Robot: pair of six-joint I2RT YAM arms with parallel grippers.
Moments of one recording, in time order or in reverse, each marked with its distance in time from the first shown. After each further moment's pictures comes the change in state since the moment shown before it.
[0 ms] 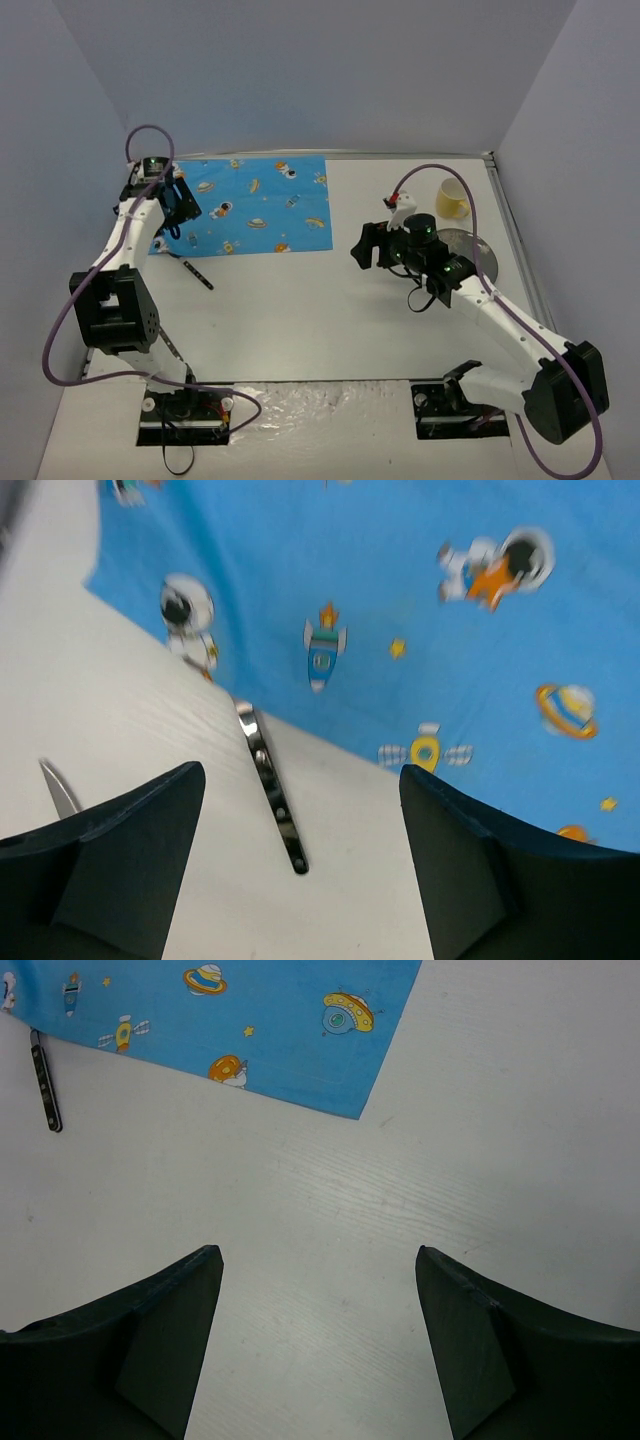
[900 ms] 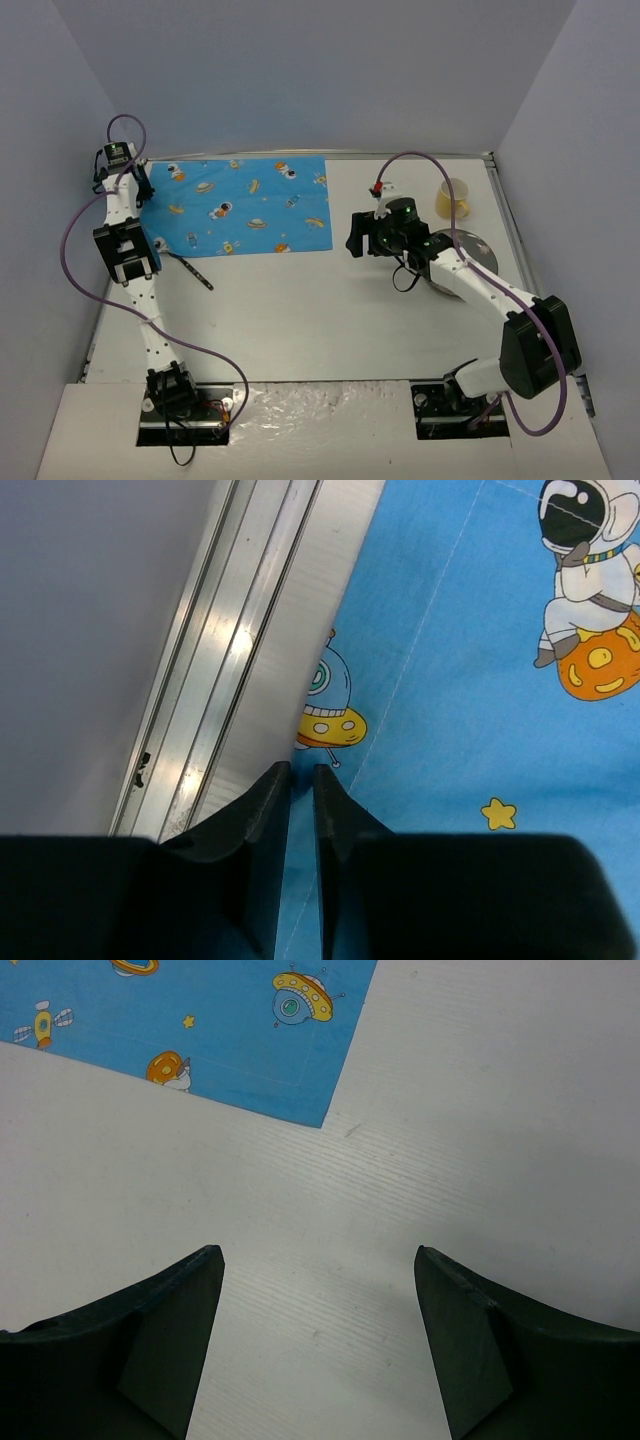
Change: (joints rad) left arm 0.285 1.013 1.106 0.016 0.228 0.380; right arm -0.020 0.254 0.145 -0.027 0.025 -0.024
